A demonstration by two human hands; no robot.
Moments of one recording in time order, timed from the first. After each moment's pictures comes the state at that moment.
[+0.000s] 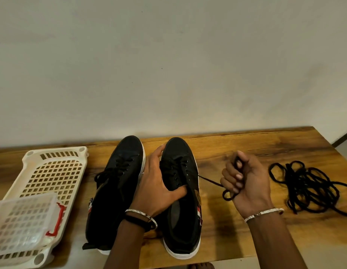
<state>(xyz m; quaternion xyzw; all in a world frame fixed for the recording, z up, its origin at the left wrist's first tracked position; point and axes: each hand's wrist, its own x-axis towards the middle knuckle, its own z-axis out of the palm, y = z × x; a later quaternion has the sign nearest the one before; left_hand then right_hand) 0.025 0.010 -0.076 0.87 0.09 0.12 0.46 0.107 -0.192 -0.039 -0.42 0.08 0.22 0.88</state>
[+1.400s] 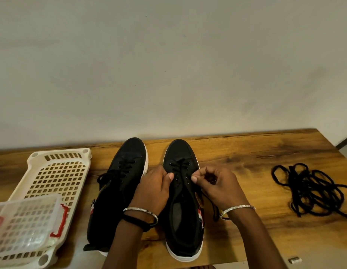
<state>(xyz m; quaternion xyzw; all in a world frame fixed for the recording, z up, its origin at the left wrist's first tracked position) 0.021 0.015 -0.071 0.92 0.16 0.08 0.35 0.096 -0.161 -0.065 -0.82 -0.15 0.14 0.53</state>
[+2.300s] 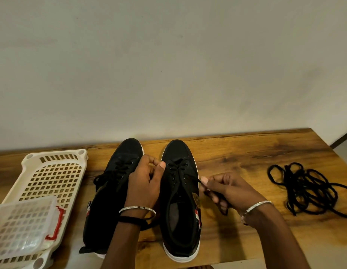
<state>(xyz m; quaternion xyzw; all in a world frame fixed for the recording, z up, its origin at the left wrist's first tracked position) 0.024 0.016 -0.063 0.82 0.21 0.19 0.50 0.102 -0.194 -0.045 -0.73 -0.07 0.36 0.58</state>
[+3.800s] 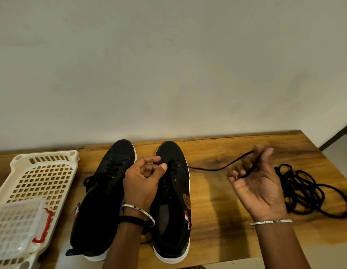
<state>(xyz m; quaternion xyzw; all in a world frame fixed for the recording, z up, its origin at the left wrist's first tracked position) 0.035 -0.007 -0.058 0.70 0.28 0.23 0.61 0.127 -0.223 -0.034 -0.31 0.10 0.15 0.93</state>
